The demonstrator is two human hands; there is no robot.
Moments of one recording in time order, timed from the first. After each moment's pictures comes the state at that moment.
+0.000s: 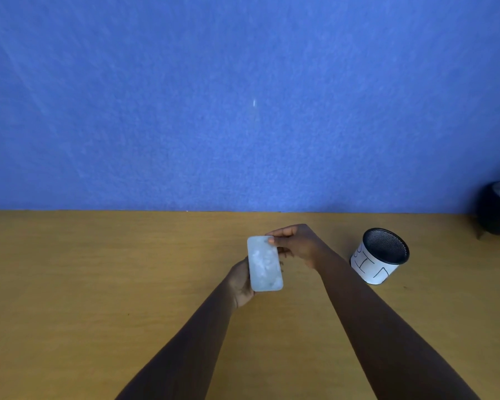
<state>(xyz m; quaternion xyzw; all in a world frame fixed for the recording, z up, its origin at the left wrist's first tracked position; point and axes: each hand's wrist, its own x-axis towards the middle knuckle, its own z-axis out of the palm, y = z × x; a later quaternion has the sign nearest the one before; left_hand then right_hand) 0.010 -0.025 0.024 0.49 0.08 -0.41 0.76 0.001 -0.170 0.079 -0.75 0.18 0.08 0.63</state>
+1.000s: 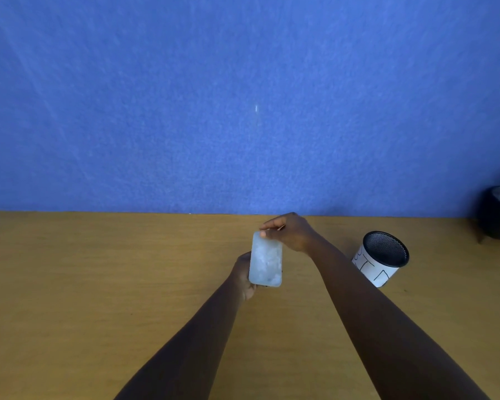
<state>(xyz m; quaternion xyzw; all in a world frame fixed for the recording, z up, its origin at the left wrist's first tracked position) 0.012 -0.032 0.038 0.55 0.09 -0.34 0.75 0.013 -0.162 0.103 -0.88 0.09 0.06 0.46</state>
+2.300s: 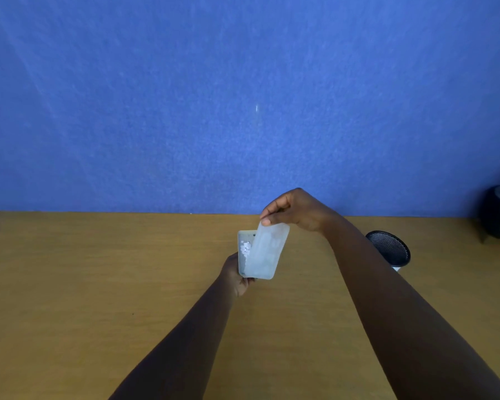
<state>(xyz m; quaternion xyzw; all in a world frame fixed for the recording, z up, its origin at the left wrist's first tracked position) 0.021 -0.022 0.034 0.52 0.16 -0.30 0.79 0.015 -0.176 0.150 -0.86 -0.04 0.08 0.51</state>
